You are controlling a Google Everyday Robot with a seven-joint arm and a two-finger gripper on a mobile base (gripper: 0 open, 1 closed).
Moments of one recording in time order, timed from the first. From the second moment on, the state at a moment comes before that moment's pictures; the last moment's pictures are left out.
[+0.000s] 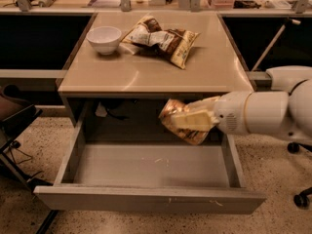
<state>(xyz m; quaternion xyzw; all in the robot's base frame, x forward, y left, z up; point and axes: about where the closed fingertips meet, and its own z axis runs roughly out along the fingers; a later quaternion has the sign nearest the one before) 0.495 -0.094 0.850 -0.31 0.80 0.27 0.43</state>
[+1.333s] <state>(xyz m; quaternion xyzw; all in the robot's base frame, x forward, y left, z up) 0.534 -0.063 0.668 -0.26 0.81 0.35 0.40</state>
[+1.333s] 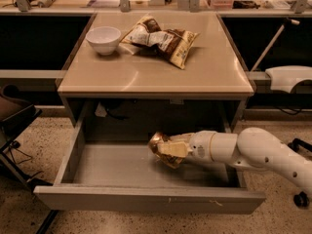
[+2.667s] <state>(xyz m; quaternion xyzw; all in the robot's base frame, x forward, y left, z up) 0.534 -0.063 0.668 -0.26 0.81 0.35 0.40</state>
